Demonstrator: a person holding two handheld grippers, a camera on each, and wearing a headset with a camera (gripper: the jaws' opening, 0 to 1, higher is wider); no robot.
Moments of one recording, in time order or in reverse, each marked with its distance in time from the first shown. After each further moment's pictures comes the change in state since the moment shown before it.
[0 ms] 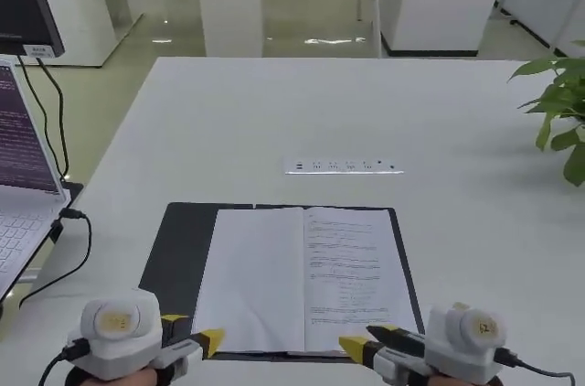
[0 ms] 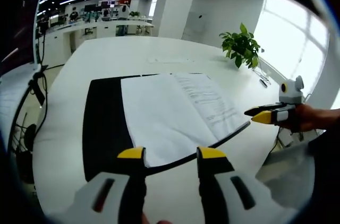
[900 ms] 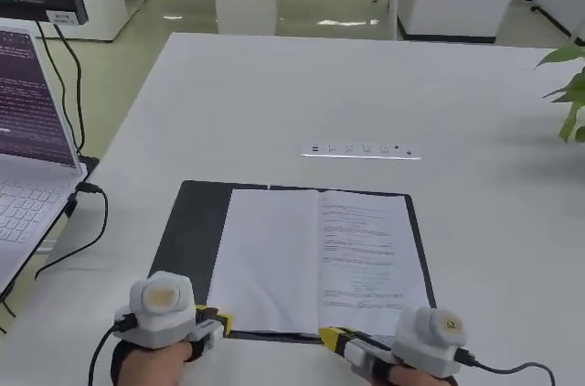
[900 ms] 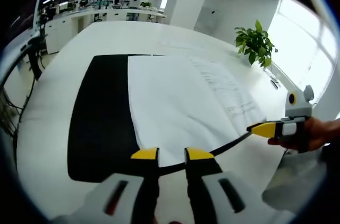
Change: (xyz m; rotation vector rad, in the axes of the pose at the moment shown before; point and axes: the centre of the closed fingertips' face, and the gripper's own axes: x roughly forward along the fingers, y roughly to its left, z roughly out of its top) left arm 0.049 0.023 -0.033 -0.075 0.042 0.047; right arm 0.064 0.030 -0.030 0.211 0.004 0.095
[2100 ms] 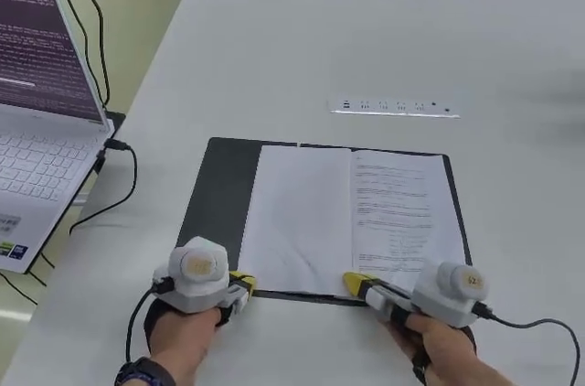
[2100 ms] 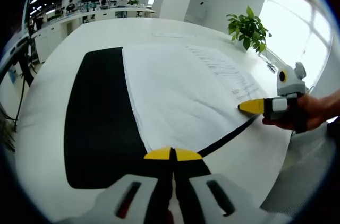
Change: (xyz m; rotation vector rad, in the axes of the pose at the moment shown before) left arm 0.022 0.020 -0.025 0.085 0.061 -0.028; right arm 0.043 -0.014 0.002 0.024 -0.041 -0.009
